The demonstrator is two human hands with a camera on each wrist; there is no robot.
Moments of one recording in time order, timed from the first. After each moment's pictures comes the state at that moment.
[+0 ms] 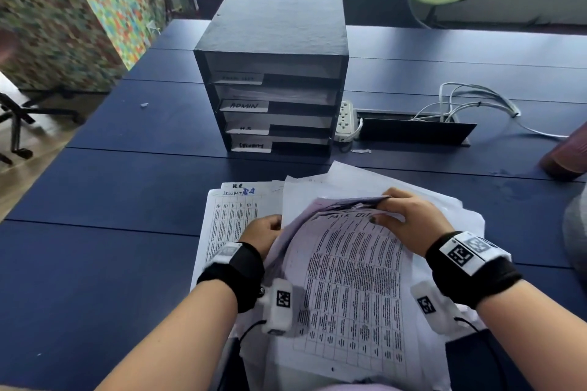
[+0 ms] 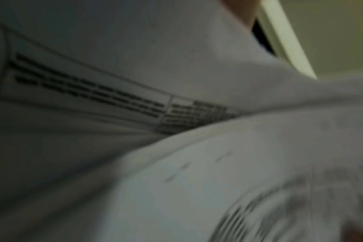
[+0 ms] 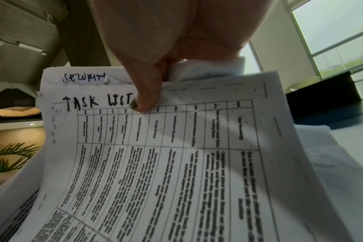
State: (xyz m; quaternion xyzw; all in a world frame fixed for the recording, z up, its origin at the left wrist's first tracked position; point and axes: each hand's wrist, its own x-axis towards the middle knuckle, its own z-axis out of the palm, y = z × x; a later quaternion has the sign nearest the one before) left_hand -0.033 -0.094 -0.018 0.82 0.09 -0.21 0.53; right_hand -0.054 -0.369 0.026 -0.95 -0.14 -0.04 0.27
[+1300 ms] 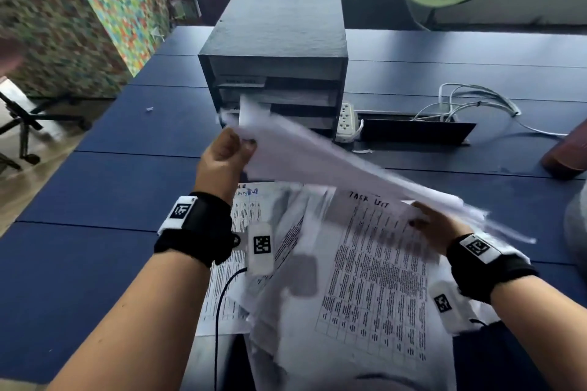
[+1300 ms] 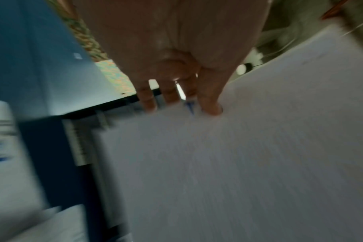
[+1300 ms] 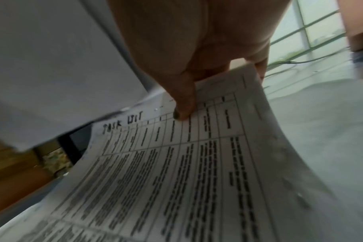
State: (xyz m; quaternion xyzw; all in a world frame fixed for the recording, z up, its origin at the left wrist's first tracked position) left_hand 0.003 -0.065 0.083 0.64 -0.06 0.10 0.76; right_hand -0.051 -0.422 -0.022 -0.95 0.16 0.14 0.21
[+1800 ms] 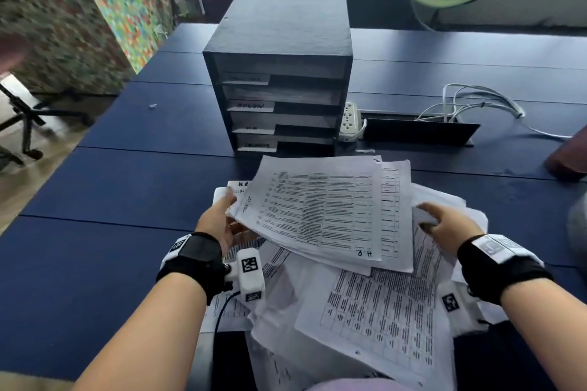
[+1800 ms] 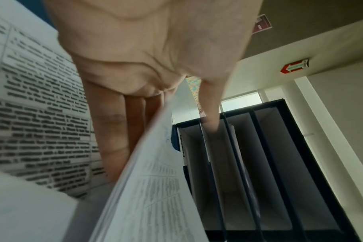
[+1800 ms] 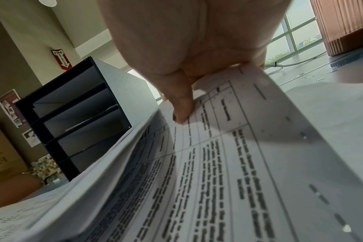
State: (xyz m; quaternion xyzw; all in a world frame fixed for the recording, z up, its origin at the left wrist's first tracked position) left_hand -0.019 -0.029 -0.005 0.54 0.30 -0.17 0.76; right_hand -0.053 -0.424 -0.010 -0.96 0.15 0.13 0.20
